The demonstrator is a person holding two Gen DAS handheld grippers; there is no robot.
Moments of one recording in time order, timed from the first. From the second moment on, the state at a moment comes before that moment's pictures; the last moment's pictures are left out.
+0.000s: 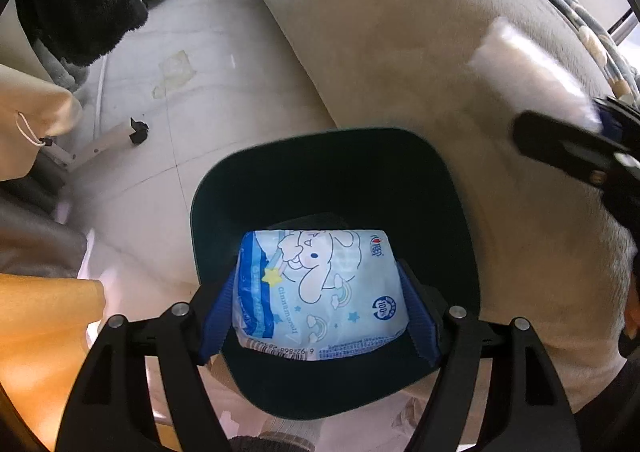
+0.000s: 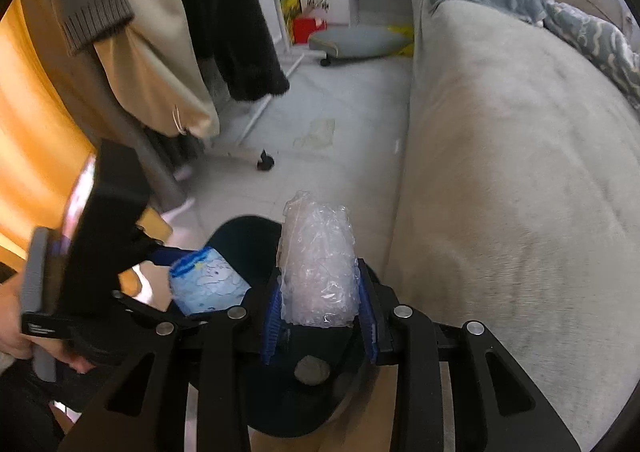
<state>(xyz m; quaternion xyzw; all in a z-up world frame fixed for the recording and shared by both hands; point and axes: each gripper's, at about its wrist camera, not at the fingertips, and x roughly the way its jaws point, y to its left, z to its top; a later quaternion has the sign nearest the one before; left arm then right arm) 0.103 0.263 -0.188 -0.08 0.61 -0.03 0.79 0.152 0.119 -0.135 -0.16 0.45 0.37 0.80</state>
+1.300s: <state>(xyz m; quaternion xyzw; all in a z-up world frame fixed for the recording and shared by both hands) 0.087 0.322 -0.074 -0.12 0.39 -0.02 0.91 0.144 0.168 -0.243 -0.20 0.57 0.35 0.71</state>
